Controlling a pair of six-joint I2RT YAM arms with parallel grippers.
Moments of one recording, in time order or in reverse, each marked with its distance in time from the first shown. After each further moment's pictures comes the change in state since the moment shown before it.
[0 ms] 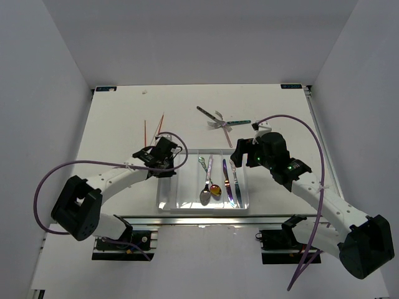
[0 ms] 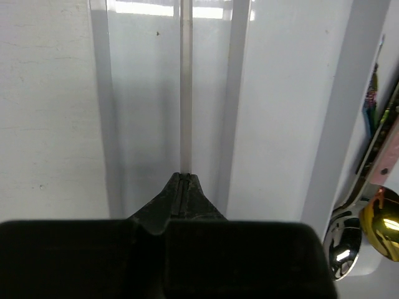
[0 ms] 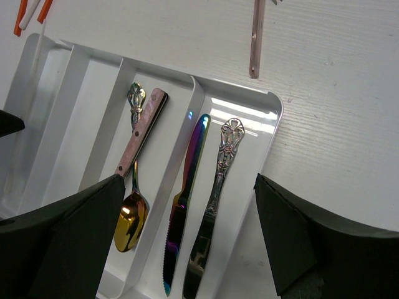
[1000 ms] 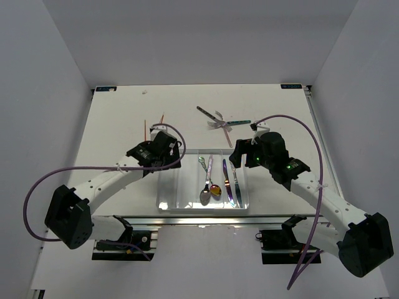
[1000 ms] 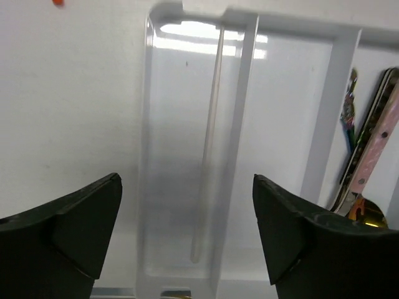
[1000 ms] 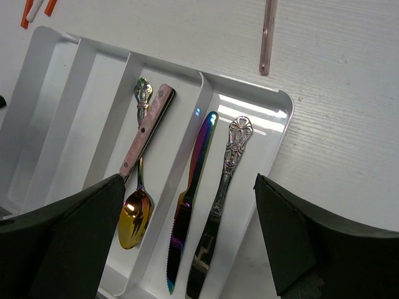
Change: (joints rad) left arm -0.030 -0.109 0.055 -0.111 -0.134 -0.036; right arm 0.000 0.016 0.000 0.007 -0.034 0.000
